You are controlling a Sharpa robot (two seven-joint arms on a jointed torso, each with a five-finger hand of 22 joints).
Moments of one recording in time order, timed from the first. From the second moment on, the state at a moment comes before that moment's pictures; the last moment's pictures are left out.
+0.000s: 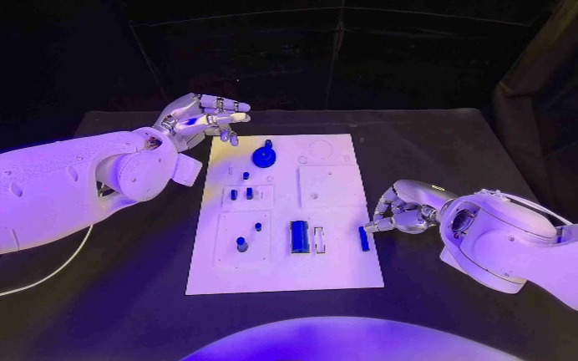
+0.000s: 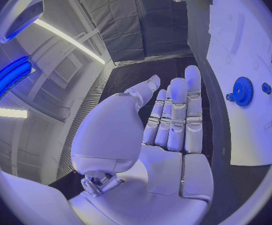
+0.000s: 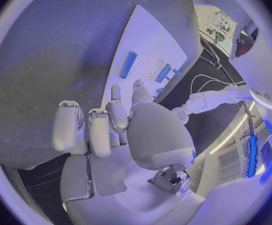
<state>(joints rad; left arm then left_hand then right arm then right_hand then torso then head) 1.30 -0.91 -0.19 1.47 -0.06 -0.12 0.37 1.30 -0.10 0.43 -0.09 0.05 0.97 0.19 0.13 0.07 1.01 0.12 0.32 0.09 1.18 0.03 0.93 0.64 0.17 1.18 0.13 0.61 0.60 1.06 -1.14 -0.10 1.93 -1.38 -0.27 -0.46 1.23 0.08 -0.27 0.09 0.22 1.00 0.08 0.37 0.35 1.41 0.01 1.19 1.27 1.47 -0.06 1.45 1.31 0.06 1.37 0.05 1.42 1.25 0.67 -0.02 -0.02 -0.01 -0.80</state>
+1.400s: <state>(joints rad) 1.30 -0.92 -0.19 1.47 -0.06 -0.12 0.37 1.30 -0.10 0.43 -0.09 0.05 0.97 0.19 0.13 0.07 1.01 0.12 0.32 0.09 1.18 0.03 0.93 0.63 0.17 1.18 0.13 0.61 0.59 1.03 -1.00 -0.10 1.88 -1.64 -0.08 -0.55 1.30 0.08 -0.28 0.03 0.15 0.98 0.08 0.36 0.79 1.39 0.01 1.15 1.24 1.47 -0.06 1.42 1.31 0.06 1.36 0.05 1.41 1.22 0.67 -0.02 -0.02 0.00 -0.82</state>
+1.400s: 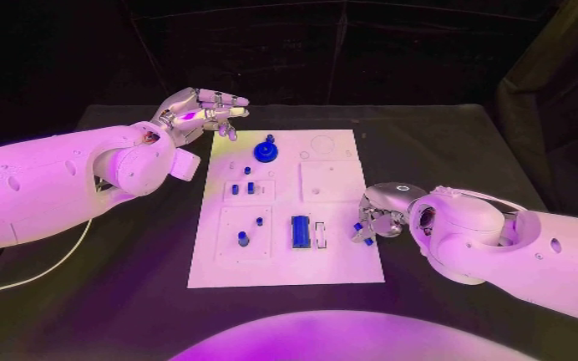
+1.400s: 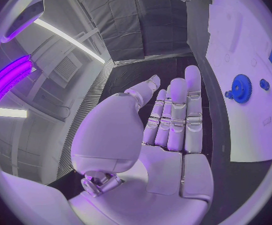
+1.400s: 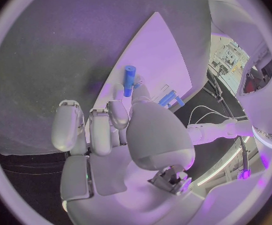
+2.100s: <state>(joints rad) 1.30 -0.92 -0.19 1.47 -0.06 -0.12 0.37 1.30 -0.10 0.43 -0.10 0.05 0.97 0.19 0.13 0.07 1.01 0.12 0.32 0.09 1.18 0.03 0.93 0.63 0.17 1.18 0.13 0.60 0.59 1.02 -1.02 -0.09 1.92 -1.60 -0.14 -0.54 1.39 0.15 -0.19 -0.06 0.18 0.99 0.08 0.30 0.63 1.38 0.00 1.14 1.24 1.46 -0.06 1.42 1.31 0.06 1.36 0.05 1.40 1.22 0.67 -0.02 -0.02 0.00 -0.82</state>
